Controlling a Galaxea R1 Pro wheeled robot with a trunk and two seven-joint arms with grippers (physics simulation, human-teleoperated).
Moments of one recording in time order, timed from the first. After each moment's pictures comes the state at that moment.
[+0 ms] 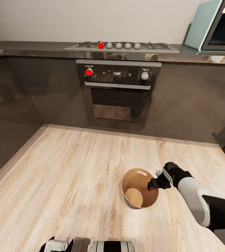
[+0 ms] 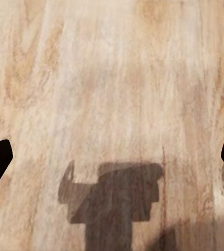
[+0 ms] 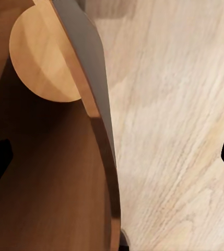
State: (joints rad) left arm 0.14 0.02 0.09 -1.18 -0.02 -0.06 -0.23; right arm -1.06 -0.09 -0.15 -0.19 0.31 0.87 0.31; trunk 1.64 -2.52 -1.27
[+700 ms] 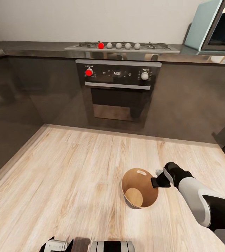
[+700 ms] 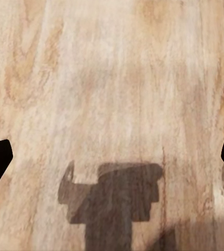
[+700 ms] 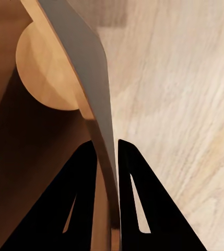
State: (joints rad) left arm 0.14 0.02 0.09 -1.18 -0.02 -0.06 -0.23; right arm -1.06 -0.09 -0.16 -0.19 0.29 0.84 0.31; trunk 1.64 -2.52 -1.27
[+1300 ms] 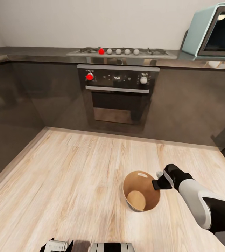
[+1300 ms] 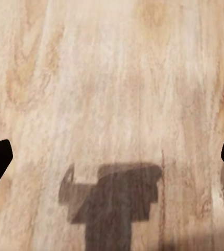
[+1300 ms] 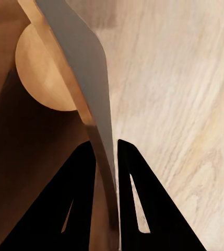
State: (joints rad) left arm 0.14 0.02 0.09 -1.18 -0.02 -0.03 -0.23; right arm -1.04 -0.09 -0.15 -0.19 0.32 0.83 0.30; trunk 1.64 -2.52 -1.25
